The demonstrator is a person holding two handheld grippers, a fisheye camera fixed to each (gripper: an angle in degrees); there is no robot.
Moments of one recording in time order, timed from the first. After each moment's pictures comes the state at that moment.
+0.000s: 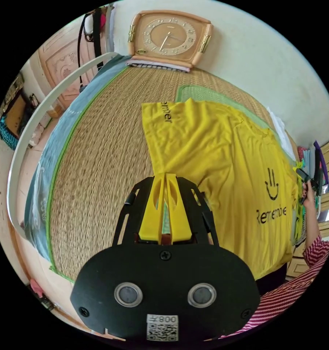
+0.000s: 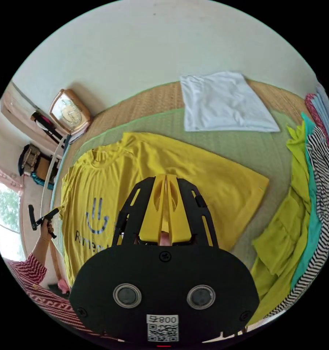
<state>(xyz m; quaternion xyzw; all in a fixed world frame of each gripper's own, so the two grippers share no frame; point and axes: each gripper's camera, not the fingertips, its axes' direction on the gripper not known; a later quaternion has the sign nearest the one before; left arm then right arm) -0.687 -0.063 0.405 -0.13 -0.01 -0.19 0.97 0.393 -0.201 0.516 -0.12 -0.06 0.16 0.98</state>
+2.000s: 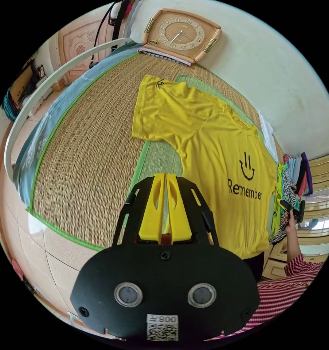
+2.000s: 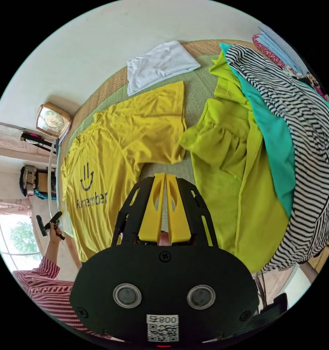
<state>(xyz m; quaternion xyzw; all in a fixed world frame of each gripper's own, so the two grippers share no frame) -0.656 0.083 0.243 -0.17 0.08 -0.24 0.95 0.469 -0.044 0.346 -0.19 -0.11 0.23 0.95</state>
